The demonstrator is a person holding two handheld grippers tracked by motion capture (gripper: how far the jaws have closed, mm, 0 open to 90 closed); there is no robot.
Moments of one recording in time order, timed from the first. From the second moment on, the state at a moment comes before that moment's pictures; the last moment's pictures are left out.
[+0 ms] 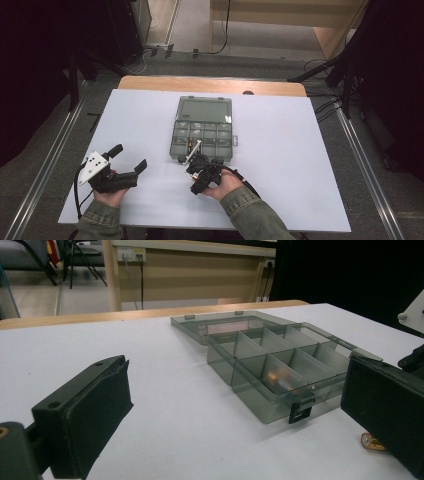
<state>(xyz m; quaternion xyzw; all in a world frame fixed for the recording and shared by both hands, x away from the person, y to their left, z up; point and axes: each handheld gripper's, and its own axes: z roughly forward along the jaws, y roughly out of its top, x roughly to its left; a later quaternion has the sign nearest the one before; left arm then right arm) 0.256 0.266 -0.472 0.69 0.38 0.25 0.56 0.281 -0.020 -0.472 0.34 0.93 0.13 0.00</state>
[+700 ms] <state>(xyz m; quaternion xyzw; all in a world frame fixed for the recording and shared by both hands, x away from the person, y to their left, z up) 0.256 0.265 -0.472 0.69 0.38 0.25 0.56 0.285 -0.021 -0.475 0.37 0.92 0.12 0.00</state>
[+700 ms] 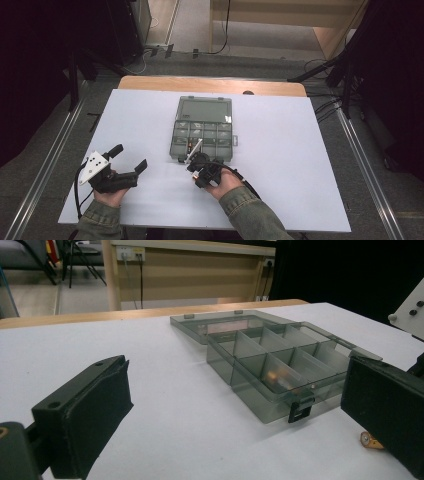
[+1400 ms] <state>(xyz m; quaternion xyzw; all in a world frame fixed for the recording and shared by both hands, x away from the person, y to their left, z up) 0.256 0.265 -0.473 0.69 0.38 0.25 0.56 0.293 -0.026 -0.447 0.40 0.90 0.18 -0.01</state>
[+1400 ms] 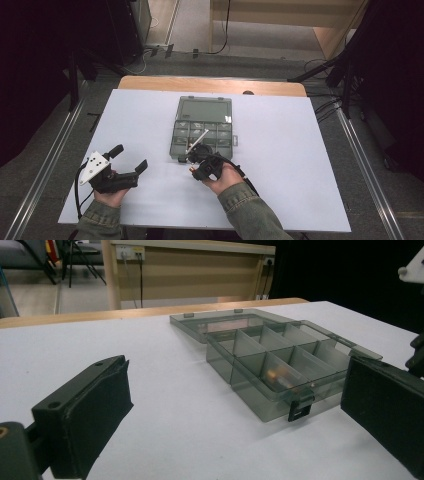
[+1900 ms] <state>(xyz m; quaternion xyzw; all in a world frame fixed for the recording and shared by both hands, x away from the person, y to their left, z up) 0.256 0.265 -0.473 0.69 0.38 0.25 0.56 0.319 -0.035 -0.432 0.44 0.85 0.28 0.00</state>
